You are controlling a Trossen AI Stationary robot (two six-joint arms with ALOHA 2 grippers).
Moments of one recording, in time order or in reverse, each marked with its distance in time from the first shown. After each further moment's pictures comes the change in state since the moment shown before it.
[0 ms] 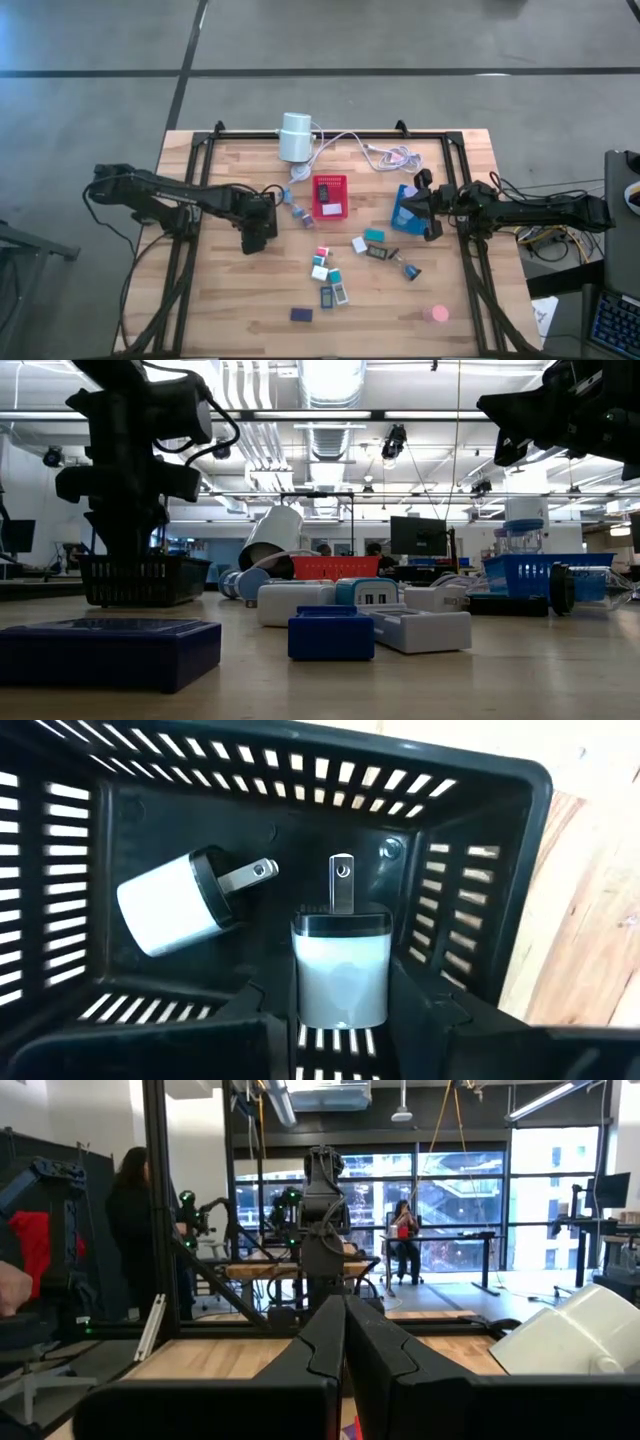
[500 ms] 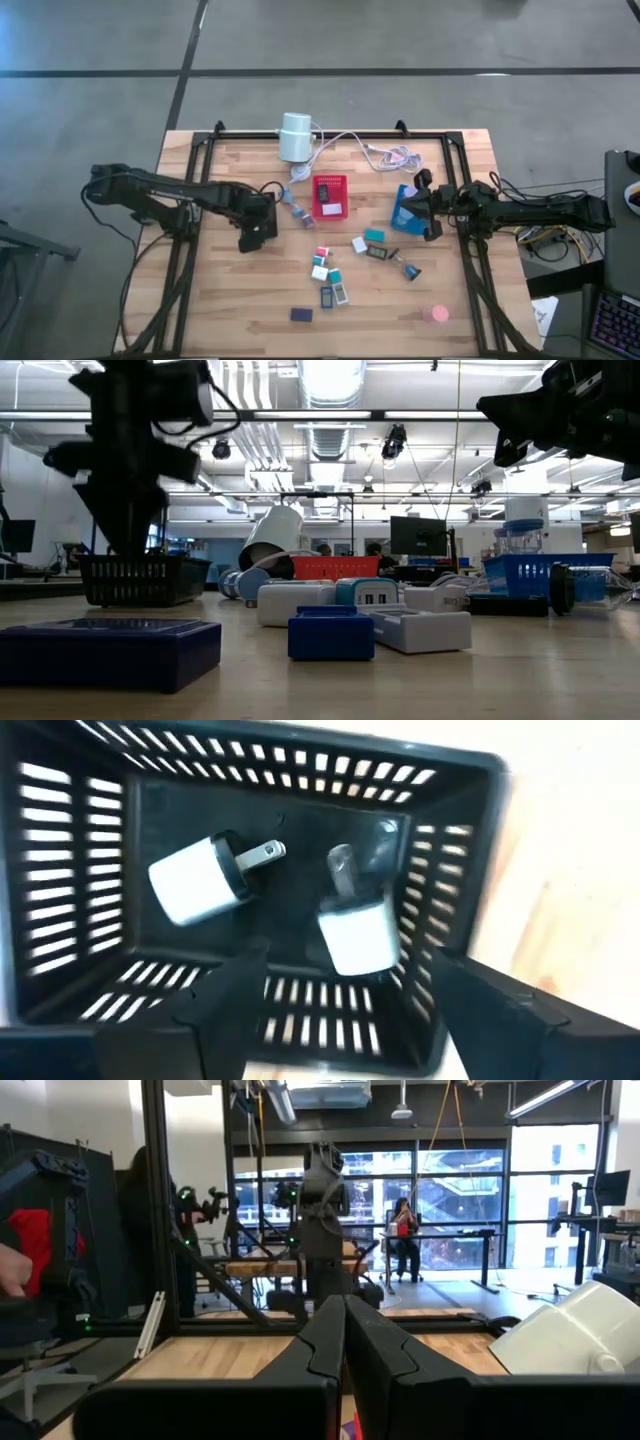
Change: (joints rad) left arm 0.000 -0.035 0.093 -0.157 0.003 0.023; right arm 0.000 0.000 0.000 -0.007 0.000 -0.002
